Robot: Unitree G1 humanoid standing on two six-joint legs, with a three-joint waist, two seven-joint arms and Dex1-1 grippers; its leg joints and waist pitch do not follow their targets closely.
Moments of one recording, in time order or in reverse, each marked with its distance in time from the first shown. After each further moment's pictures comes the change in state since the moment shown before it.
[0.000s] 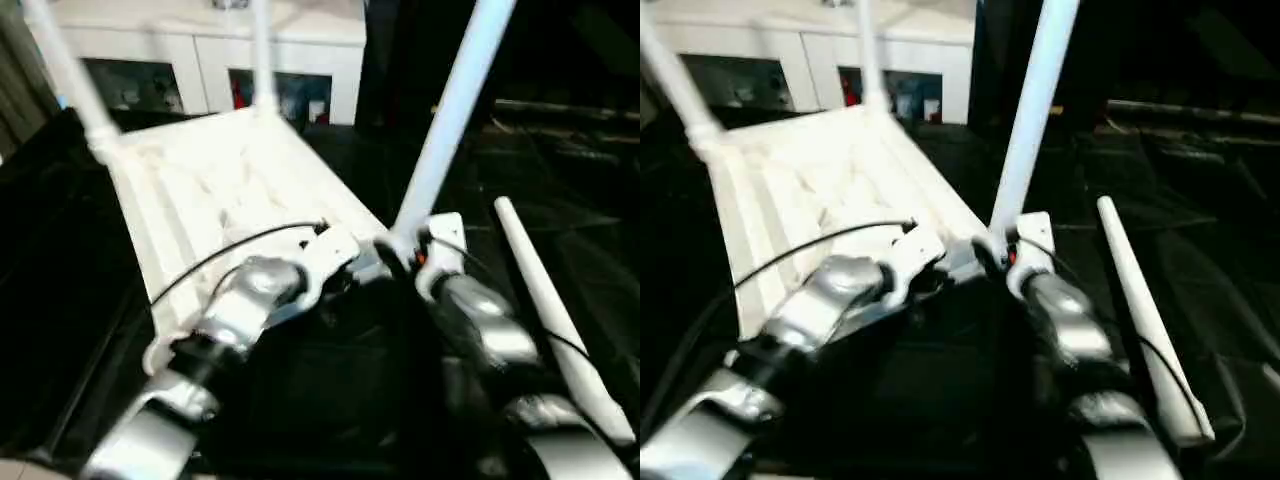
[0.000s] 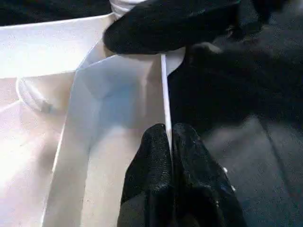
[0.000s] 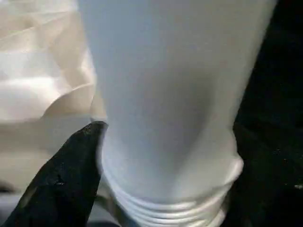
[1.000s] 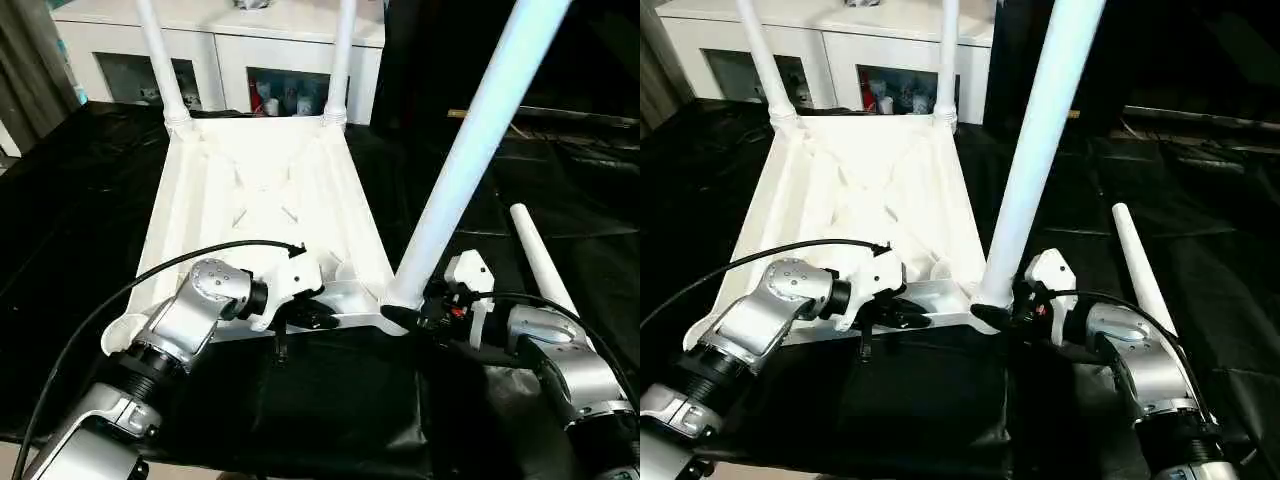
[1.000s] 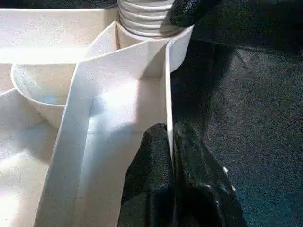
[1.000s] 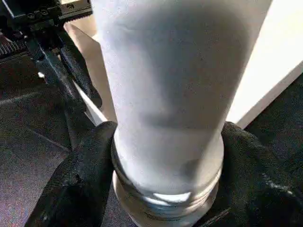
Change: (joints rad) left arm 0.066 0.151 -0.019 -0.081 -0.077 -0.092 -0.315; right arm 0.206 -0.235 0.109 -0.376 0.068 0.119 0.455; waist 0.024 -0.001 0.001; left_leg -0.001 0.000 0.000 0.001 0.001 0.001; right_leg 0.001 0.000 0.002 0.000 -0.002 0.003
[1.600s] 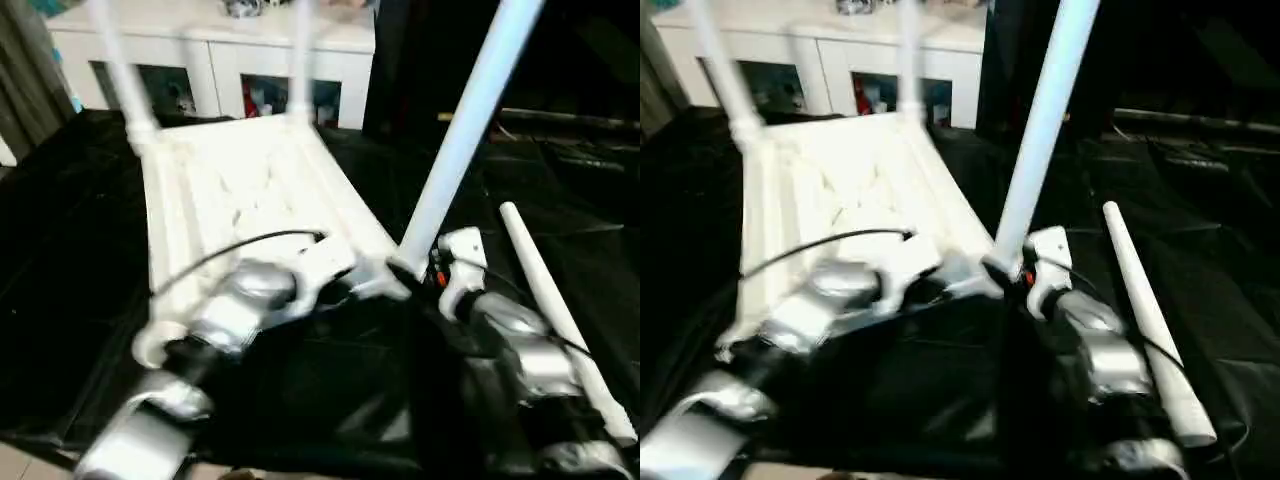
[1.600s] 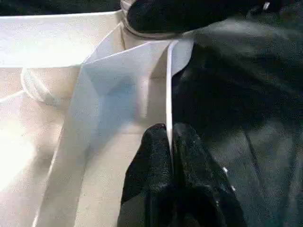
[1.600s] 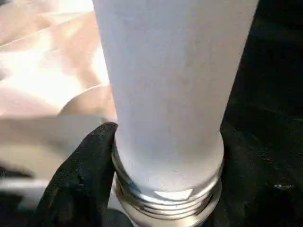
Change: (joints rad) left arm -0.100 -0.261 0.039 0.180 0.086 0.135 0.427; right arm -0.125 0.276 -0.143 0.176 -0.072 0.055 -0.637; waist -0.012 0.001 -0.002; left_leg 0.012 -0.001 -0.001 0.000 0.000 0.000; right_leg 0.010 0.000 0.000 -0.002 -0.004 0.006
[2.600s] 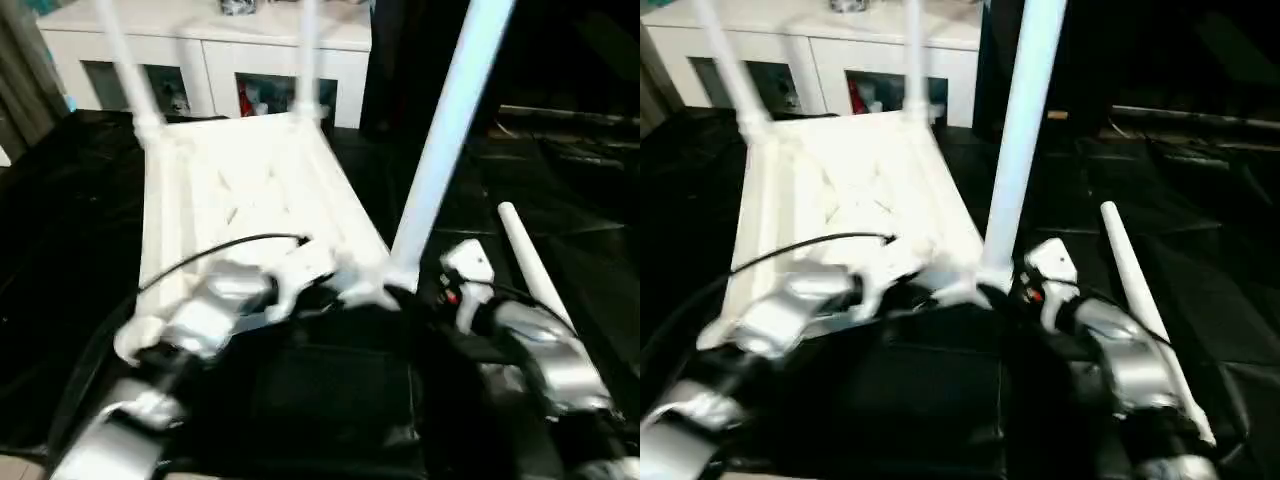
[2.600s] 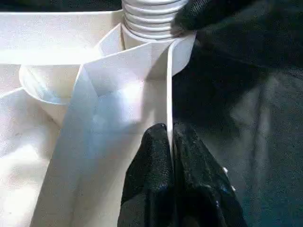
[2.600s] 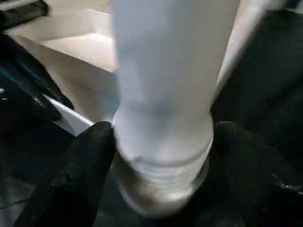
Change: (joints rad) left arm 0.091 0.206 -0.001 -0.134 -0.062 -0.116 -0.325; right arm 0.112 -0.209 0.094 -0.139 0.019 -0.074 0.494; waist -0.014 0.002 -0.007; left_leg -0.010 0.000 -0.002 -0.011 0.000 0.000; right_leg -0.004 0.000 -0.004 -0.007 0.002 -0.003
